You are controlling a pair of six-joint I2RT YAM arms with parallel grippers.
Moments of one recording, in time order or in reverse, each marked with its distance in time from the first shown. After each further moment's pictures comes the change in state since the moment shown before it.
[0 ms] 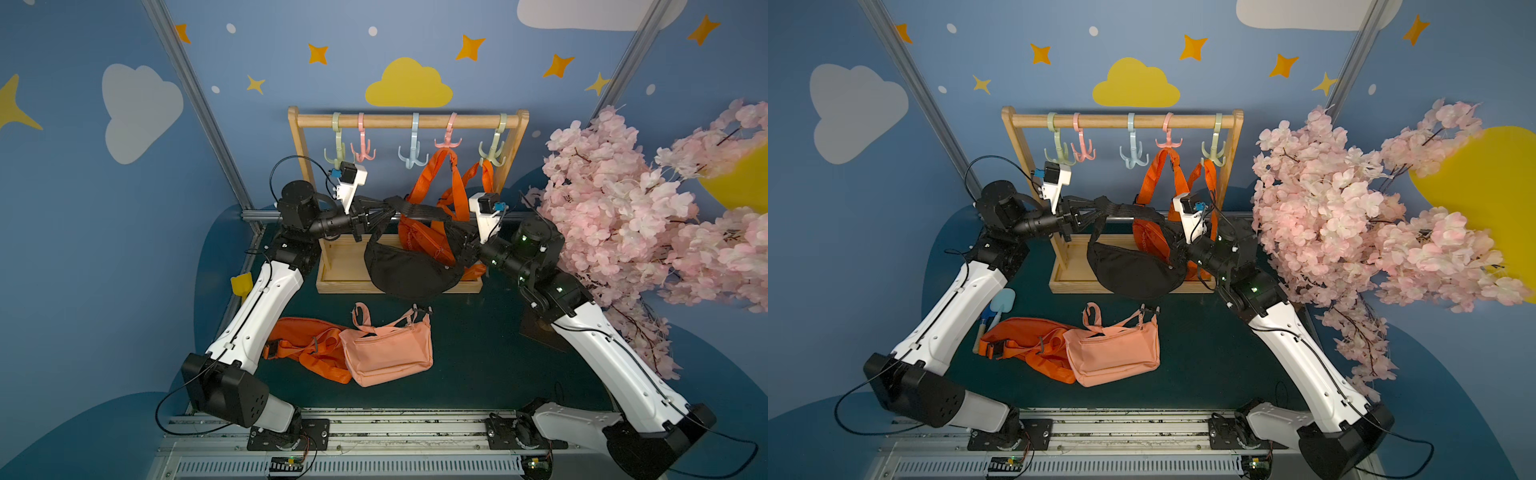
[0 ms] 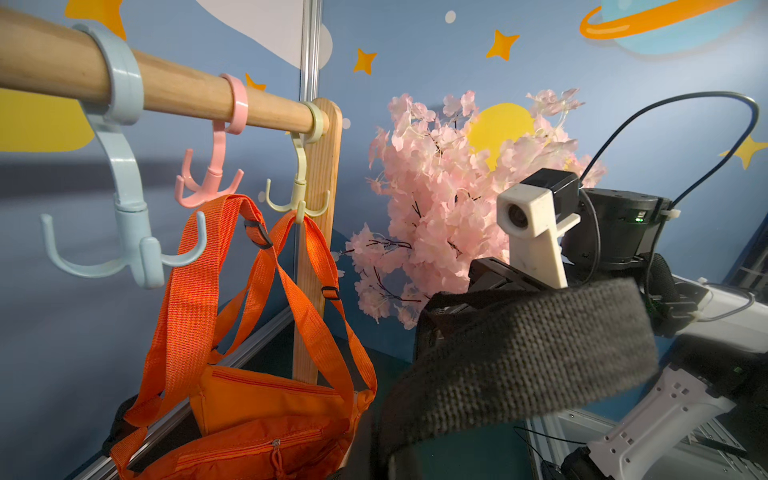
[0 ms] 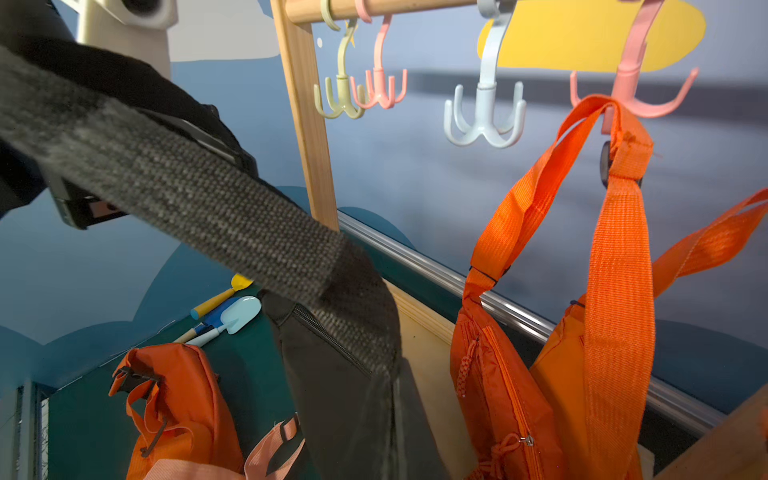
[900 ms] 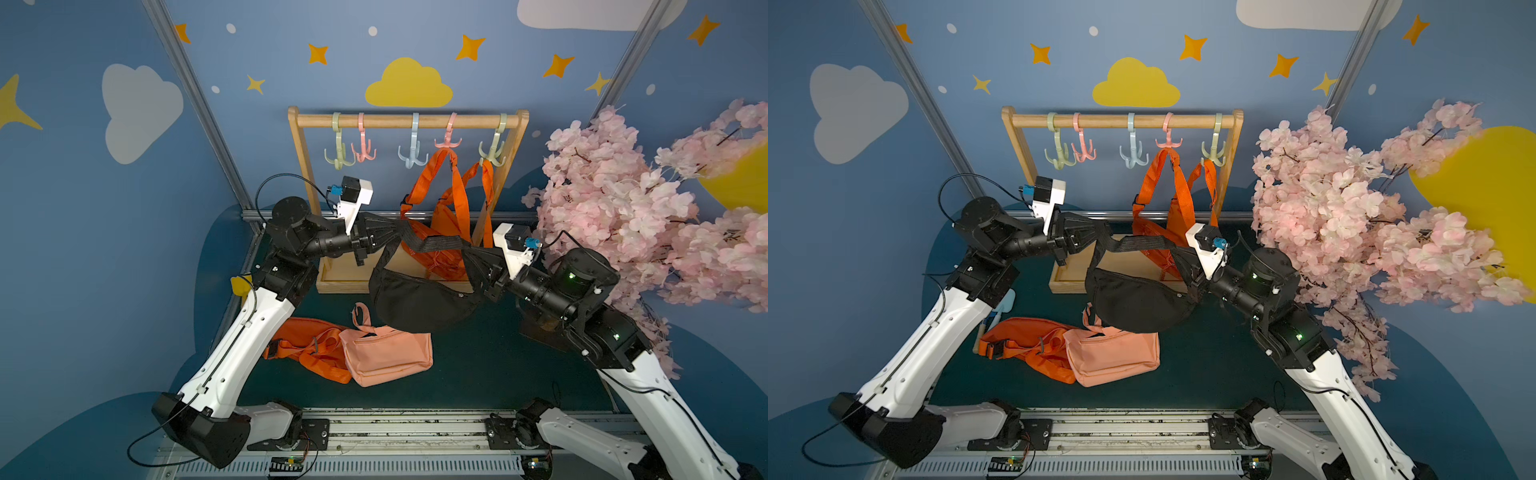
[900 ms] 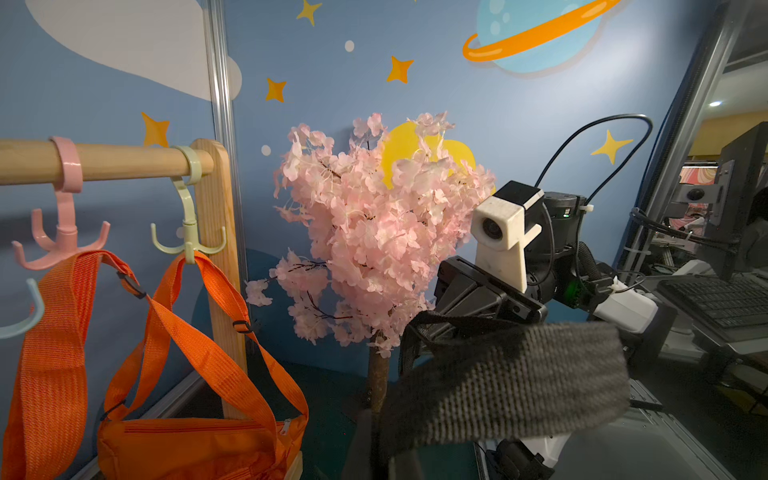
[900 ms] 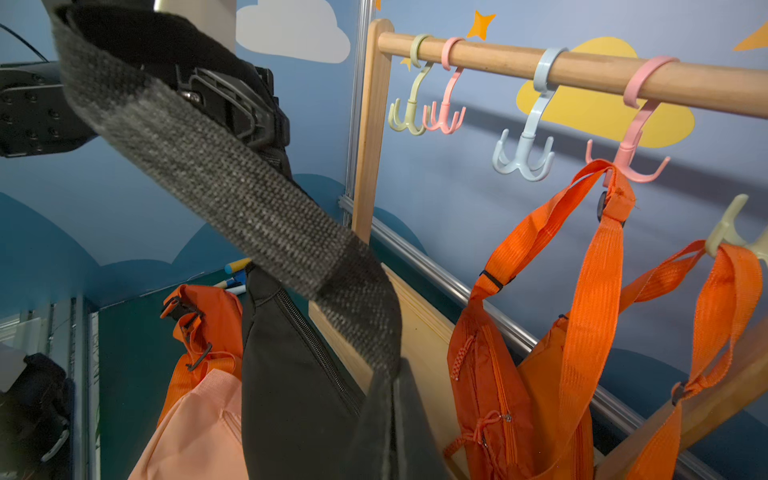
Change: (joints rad) left arm -0.135 -0.187 -0.085 -0.031 0.006 -0.002; right arm 0.078 -0.262 -0.047 -0.212 -0.015 -0.151
